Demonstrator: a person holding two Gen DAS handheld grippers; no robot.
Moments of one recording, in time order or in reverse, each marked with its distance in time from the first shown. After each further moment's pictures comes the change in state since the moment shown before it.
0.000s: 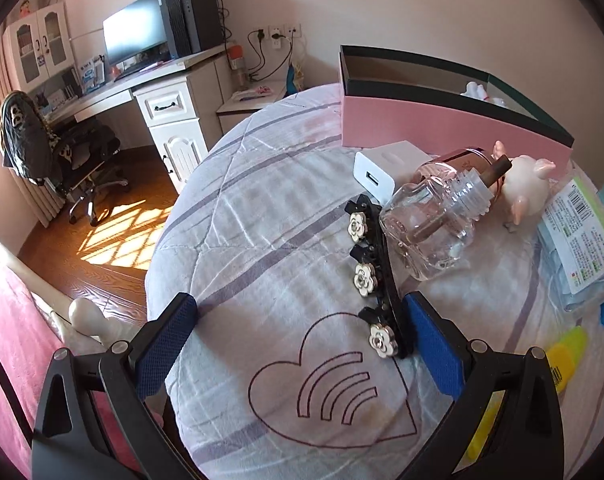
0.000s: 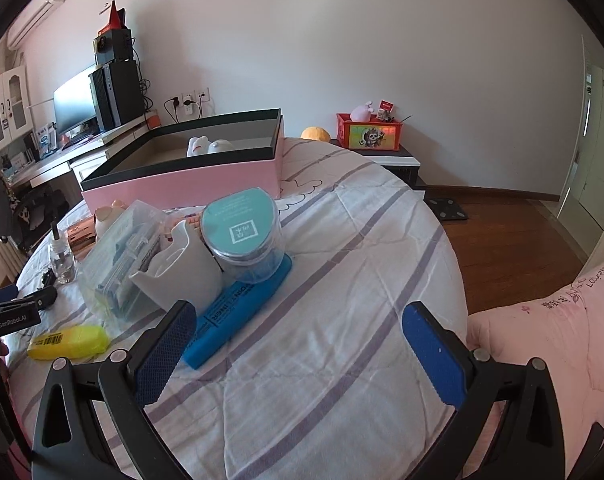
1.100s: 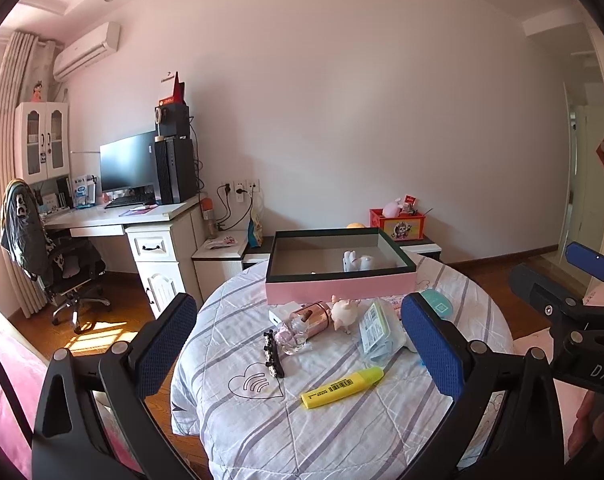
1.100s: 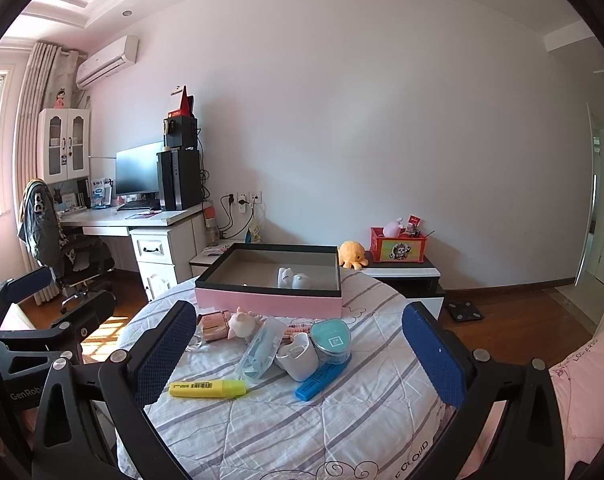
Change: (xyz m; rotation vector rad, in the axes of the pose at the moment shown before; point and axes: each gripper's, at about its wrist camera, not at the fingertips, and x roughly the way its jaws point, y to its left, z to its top) left arm -0.248 -0.032 -0.033 0.052 -0.529 -0.132; right arm -0.190 0.057 0.010 -0.092 -0.375 0.096
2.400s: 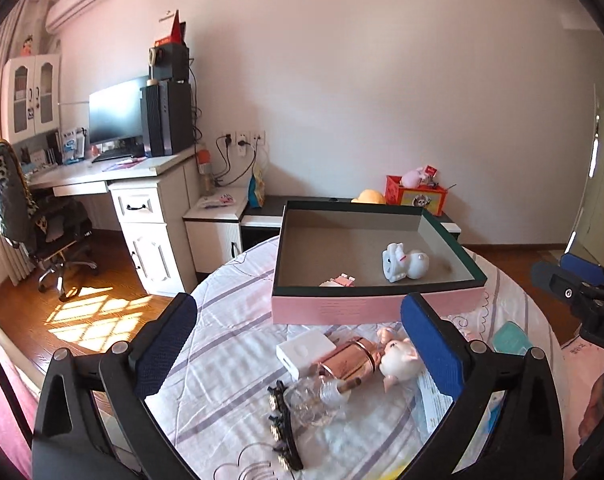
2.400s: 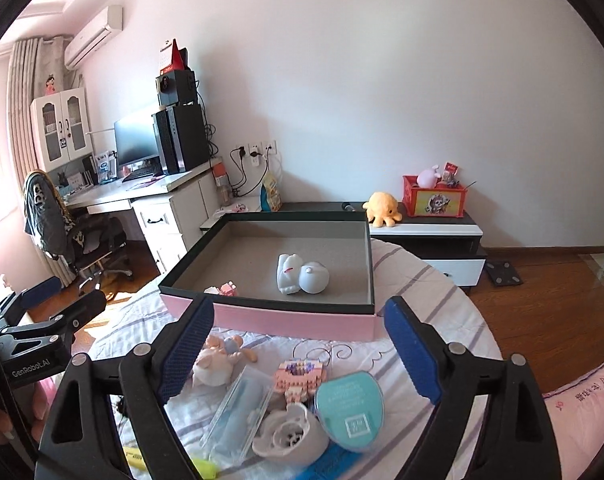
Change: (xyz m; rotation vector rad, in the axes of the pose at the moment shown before) left arm 0.169 0.039 0.020 -0.071 0.154 0.002; right arm 0.172 -0.024 0.024 0.052 0.187 0.106
